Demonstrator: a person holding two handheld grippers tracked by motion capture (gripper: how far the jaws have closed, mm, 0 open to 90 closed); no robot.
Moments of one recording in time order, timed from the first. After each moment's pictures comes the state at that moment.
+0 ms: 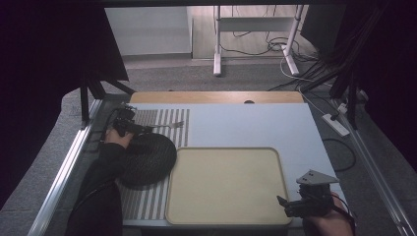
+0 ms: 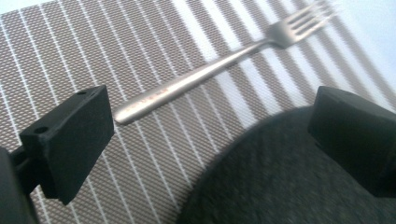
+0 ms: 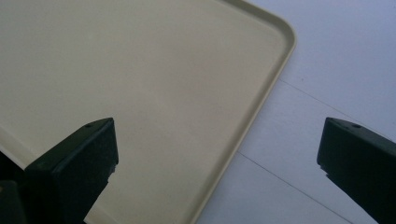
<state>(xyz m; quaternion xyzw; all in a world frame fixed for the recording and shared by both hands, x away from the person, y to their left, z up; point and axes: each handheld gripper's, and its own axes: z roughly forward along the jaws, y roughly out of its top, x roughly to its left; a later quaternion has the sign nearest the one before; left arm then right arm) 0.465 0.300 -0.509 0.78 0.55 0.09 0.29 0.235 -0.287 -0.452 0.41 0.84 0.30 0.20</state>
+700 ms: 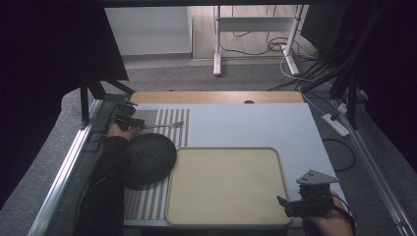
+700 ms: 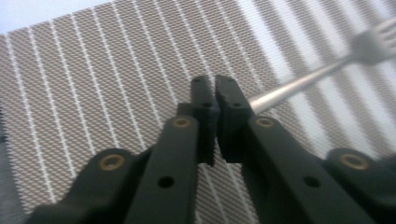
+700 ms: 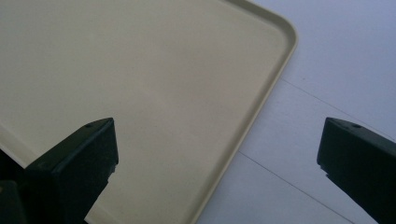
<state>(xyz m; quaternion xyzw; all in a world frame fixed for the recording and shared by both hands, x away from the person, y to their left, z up) 0.496 0.306 -0.527 0.77 0.57 0.12 0.24 0.235 -0.287 -0.452 0.41 0.84 0.30 0.20</state>
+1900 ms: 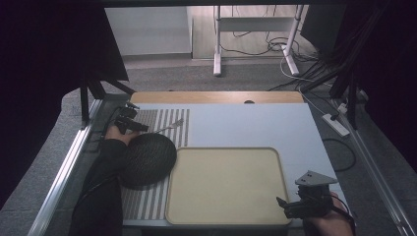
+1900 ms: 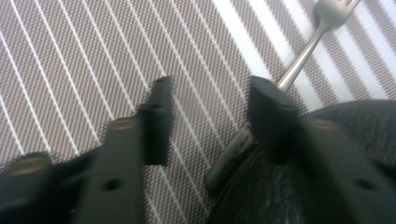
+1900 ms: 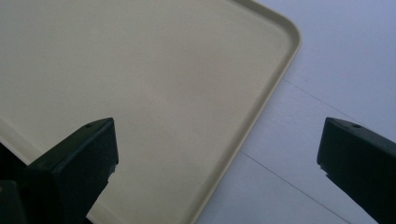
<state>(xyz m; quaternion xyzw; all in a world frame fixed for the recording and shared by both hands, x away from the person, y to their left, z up) 0.476 0.298 -0.512 0.80 0.55 0.08 0.24 0.233 -0.285 -0.452 0.39 0.85 0.29 0.20</state>
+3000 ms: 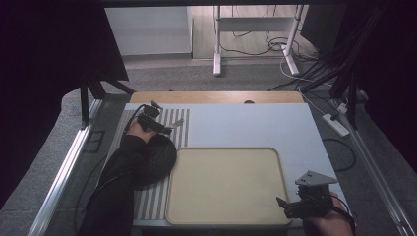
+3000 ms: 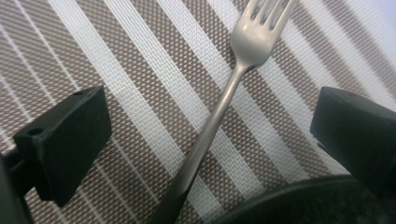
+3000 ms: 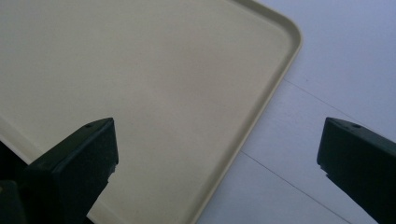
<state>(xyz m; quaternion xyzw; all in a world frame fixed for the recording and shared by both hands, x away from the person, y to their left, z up) 0.507 0.231 -0.529 0.85 0.48 0.05 0.20 0.234 -0.285 -0.452 0.39 0.85 0.29 0.20</state>
